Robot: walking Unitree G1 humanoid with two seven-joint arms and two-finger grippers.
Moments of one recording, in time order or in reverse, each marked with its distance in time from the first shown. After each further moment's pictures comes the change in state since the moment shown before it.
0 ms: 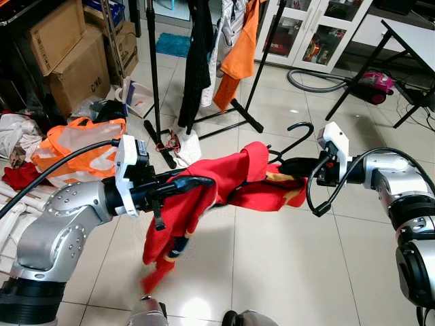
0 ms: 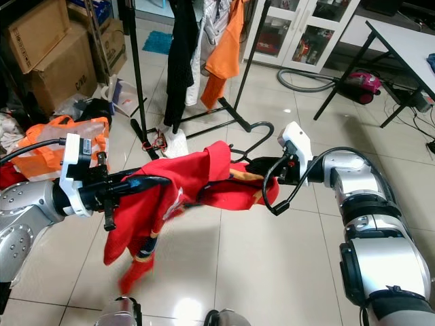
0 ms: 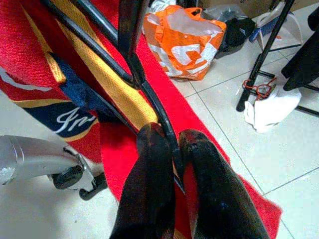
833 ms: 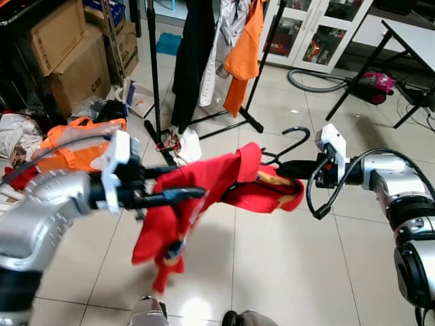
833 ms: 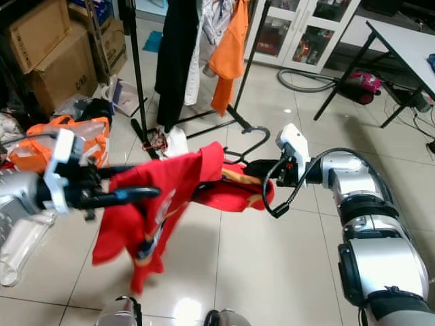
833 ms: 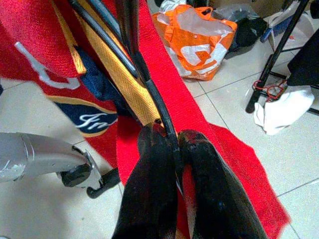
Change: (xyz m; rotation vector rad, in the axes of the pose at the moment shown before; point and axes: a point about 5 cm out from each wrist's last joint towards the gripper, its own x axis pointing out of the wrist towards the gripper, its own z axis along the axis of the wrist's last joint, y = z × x) left arm -0.022 0.013 0.013 0.079 0.137 -0.043; right arm 0.003 0.003 -0.001 0.002 0.002 0.035
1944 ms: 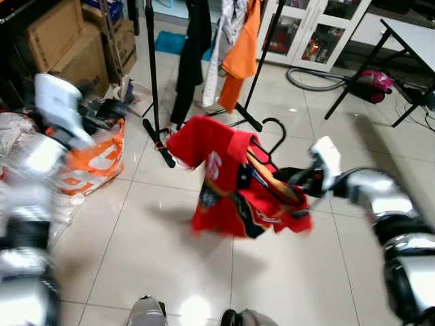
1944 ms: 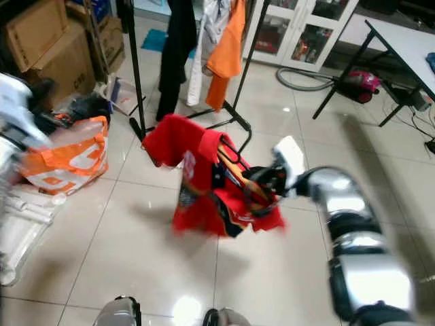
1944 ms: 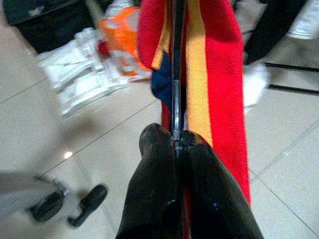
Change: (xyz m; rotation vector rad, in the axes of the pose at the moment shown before) left arm -0.035 0.087 -0.015 0.122 -0.163 0.988; right arm 0.026 0.007 -0.035 0.131 -0.050 -0.244
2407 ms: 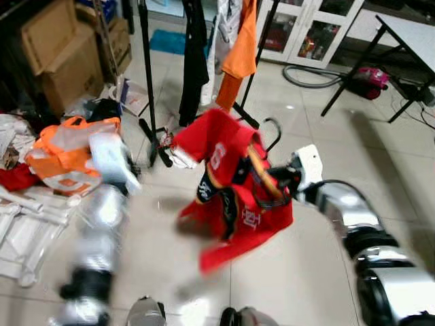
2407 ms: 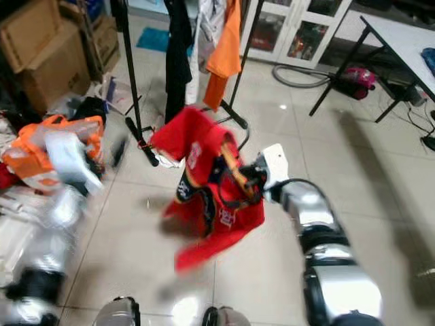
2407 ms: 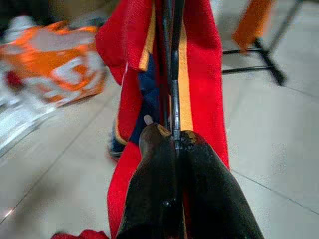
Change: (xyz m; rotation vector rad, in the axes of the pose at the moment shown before) left arm -0.019 -0.076 -0.074 -0.155 0.185 0.279; right arm 0.033 0.009 -0.017 0.121 -0.059 -0.394
